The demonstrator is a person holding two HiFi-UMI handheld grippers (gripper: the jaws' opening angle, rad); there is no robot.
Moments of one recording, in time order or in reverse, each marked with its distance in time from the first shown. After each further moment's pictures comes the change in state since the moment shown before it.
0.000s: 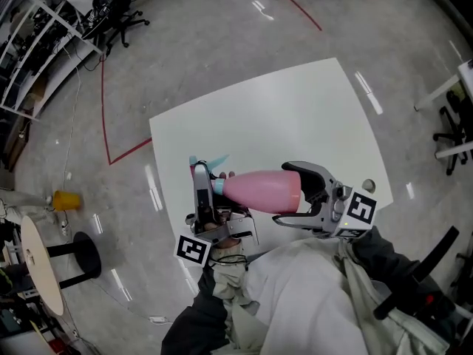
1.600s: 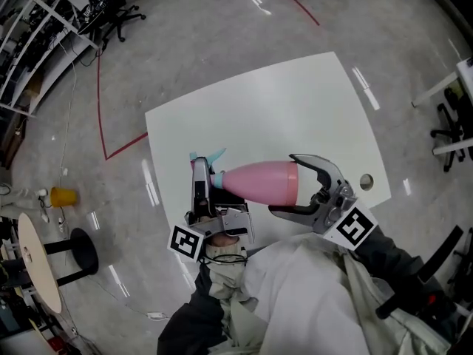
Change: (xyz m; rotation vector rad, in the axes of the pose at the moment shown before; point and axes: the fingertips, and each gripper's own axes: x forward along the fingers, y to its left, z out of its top) left arm -0.010 0.027 -0.004 -0.135 -0.004 0.177; right arm -0.006 0.000 -0.014 -0.498 0.236 -0.132
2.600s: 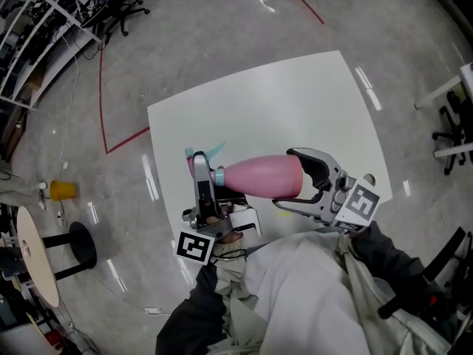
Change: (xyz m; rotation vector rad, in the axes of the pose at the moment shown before) left arm 0.002 -0.036 -0.001 0.258 -0.024 -0.126; right arm 0.007 -0.017 -0.003 0.364 -0.092 0.076
